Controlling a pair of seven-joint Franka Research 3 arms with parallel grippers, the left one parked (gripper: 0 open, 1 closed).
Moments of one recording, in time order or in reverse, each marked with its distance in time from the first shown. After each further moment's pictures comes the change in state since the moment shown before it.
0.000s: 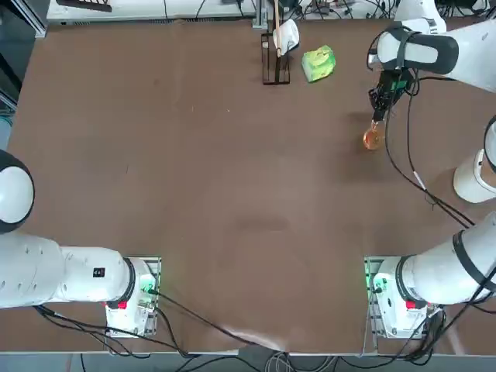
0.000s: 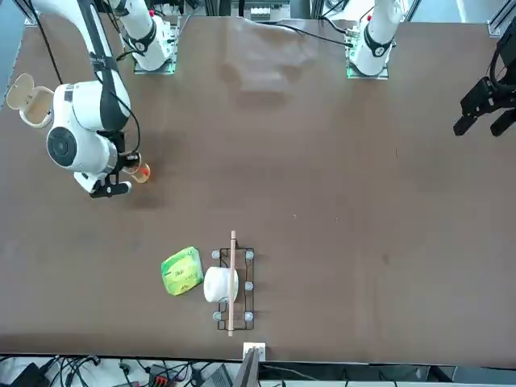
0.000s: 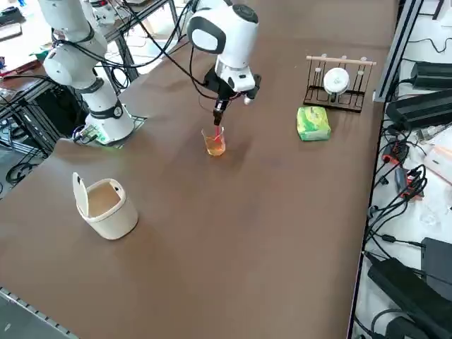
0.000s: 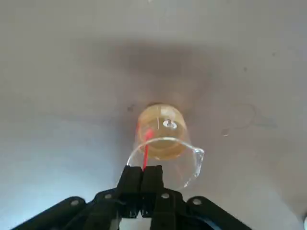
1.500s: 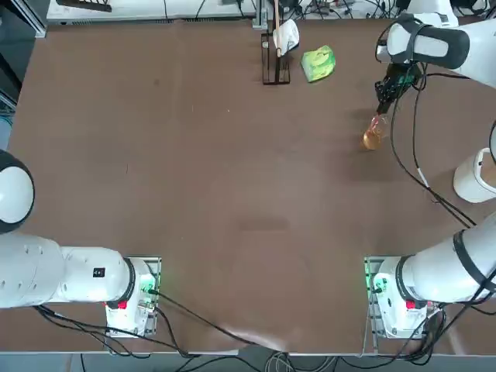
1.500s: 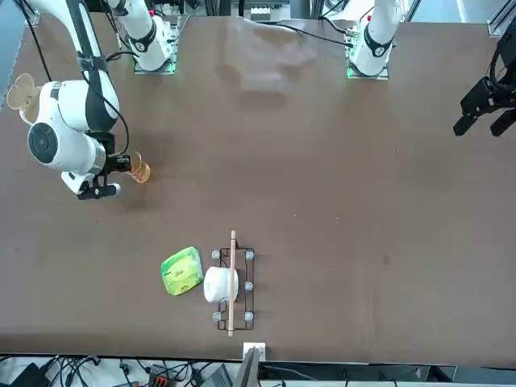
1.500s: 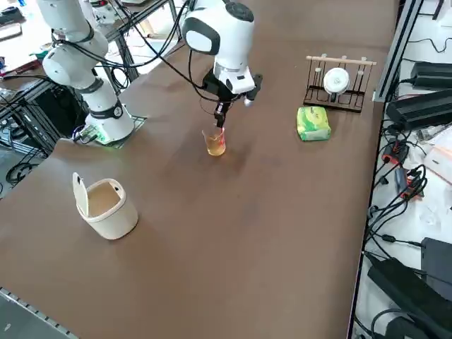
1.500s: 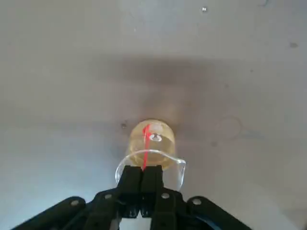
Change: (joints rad) arm -0.057 -0.012 0.007 0.016 0.032 0.041 -0.004
